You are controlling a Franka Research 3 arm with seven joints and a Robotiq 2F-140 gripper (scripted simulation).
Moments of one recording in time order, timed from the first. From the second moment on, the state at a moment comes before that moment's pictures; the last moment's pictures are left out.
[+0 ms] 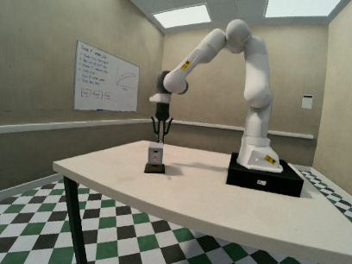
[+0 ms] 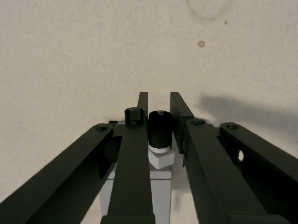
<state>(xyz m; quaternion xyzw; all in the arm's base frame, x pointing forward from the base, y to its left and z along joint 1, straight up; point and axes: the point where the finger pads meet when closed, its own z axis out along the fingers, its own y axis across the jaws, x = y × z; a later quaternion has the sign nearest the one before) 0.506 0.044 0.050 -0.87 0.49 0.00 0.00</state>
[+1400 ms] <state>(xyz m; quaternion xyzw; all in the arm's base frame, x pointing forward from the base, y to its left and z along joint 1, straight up) 0.518 0.052 0.055 -0.88 0.48 0.00 0.00</state>
